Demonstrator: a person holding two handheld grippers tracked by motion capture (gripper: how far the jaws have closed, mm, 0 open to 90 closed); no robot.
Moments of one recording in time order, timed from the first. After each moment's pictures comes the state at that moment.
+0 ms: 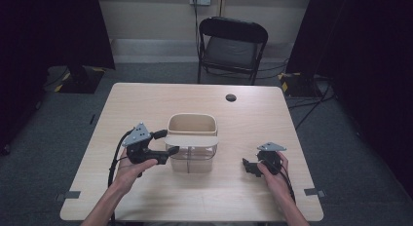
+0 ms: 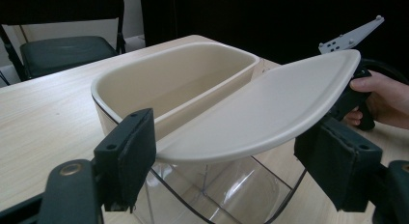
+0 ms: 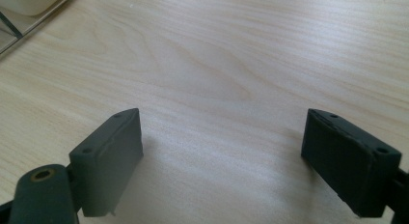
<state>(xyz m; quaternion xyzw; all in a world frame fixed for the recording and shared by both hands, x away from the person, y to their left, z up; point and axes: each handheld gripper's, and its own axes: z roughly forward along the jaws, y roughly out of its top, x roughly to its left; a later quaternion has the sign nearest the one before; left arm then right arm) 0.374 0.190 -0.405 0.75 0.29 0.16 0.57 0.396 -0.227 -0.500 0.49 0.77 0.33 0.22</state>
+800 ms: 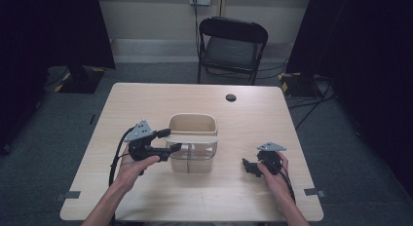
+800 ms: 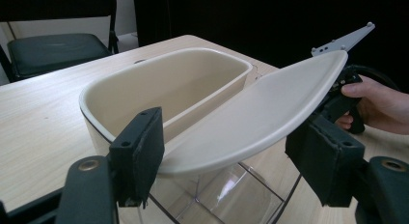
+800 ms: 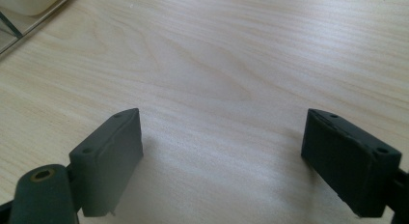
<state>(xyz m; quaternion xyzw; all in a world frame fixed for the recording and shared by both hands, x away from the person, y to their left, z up) 0.380 0.184 -0.396 0.76 0.29 0.14 0.57 0.396 -0.227 -0.500 0.49 0.77 0.33 0.22</state>
